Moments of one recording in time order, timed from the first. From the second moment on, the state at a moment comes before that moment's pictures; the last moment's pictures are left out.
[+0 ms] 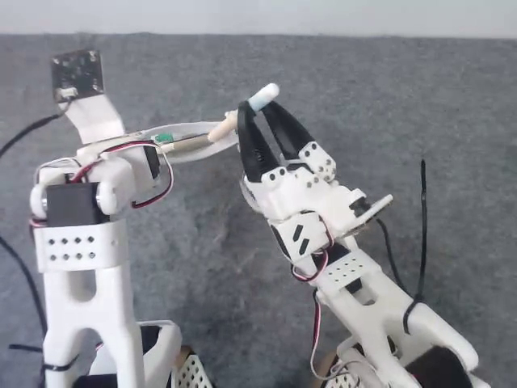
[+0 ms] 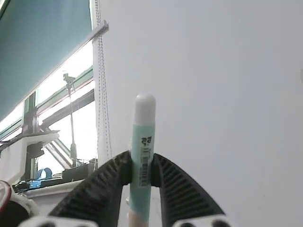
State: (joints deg) left arm -9.6 -34.8 18.2 79.5 14.7; right arm -34.6 -26.5 68.3 -71.9 -14.6
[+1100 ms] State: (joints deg) left arm -9.7 -34.8 18.2 79.5 14.6; right arm -47.6 -8.3 67.9 -65.7 -1.1
